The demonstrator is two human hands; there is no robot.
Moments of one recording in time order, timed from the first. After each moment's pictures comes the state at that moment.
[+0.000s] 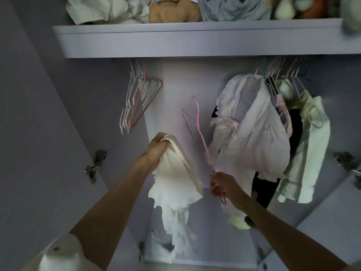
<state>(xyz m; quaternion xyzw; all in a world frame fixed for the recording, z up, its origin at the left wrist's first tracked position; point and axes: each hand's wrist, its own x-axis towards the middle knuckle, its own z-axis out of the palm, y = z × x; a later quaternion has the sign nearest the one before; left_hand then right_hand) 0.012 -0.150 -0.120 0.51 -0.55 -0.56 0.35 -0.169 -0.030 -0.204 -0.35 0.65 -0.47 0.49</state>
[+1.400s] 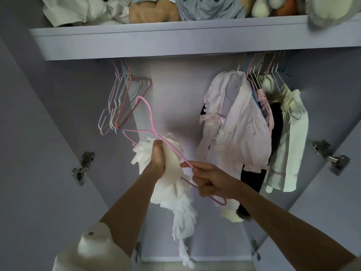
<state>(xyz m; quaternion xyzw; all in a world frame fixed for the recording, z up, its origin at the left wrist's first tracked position) -0.030 -0.120 -0.145 0.39 -0.39 -0.72 0.43 -0.159 -0.003 -0.155 -0.43 0.41 -0.44 0.67</state>
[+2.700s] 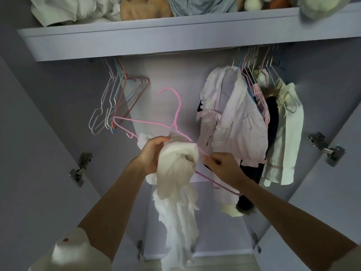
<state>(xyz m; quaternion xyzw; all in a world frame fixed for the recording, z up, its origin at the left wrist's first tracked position) -0.003 -0.132 -0.136 0.32 -0.48 -0.79 0.22 -0.184 -0.004 -0.170 -0.58 0.66 -0.44 0.17</state>
